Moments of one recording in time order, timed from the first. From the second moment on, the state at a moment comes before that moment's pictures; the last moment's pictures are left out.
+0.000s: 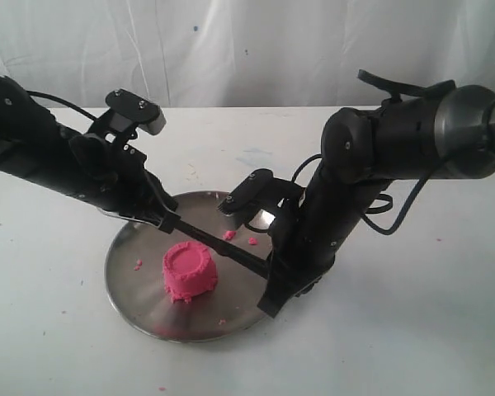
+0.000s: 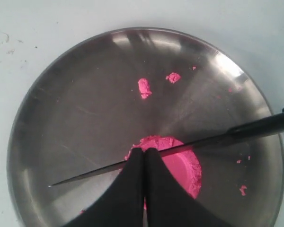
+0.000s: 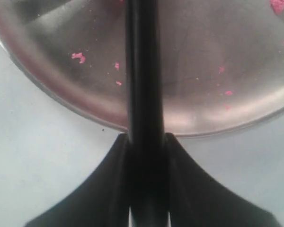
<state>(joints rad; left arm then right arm) -0.33 1.60 -0.99 -0.73 0.47 0.91 0.58 1.81 -1.11 0.31 0.74 -0.70</state>
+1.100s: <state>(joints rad) -0.33 1.73 -0.95 -0.75 0.33 0.91 0.58 1.81 -1.11 0.31 0.78 -0.74</state>
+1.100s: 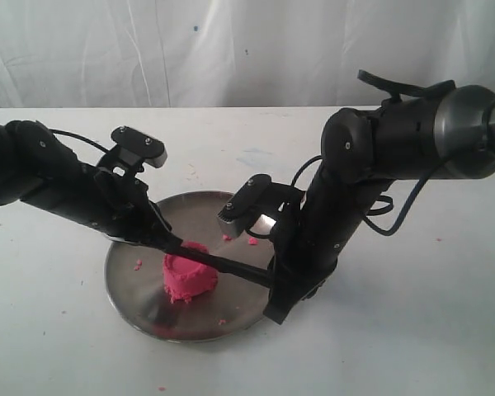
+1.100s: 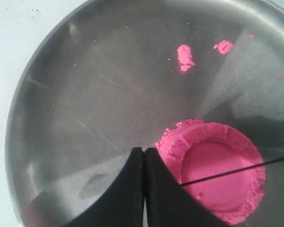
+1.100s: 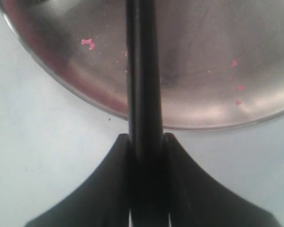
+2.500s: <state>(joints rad) -0.33 1.80 -0.96 -0.76 0.30 0.91 0.58 1.81 -1.11 0.28 0.76 -0.74</state>
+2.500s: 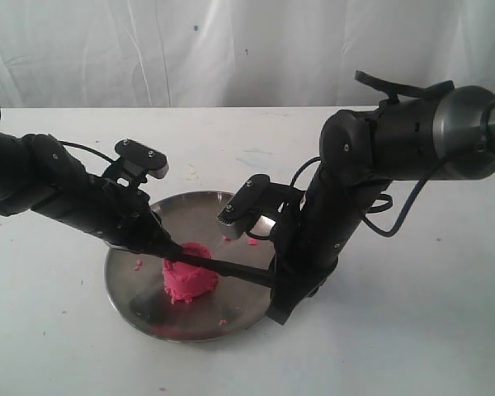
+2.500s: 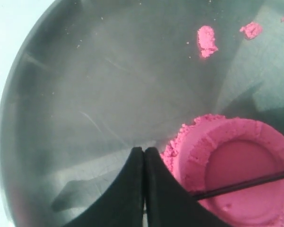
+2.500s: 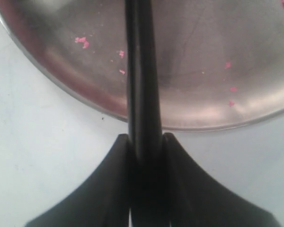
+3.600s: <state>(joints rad) -0.33 1.74 -0.92 -0.77 0.28 0.91 0.58 1.84 -1.11 0.28 0.72 -0.68</state>
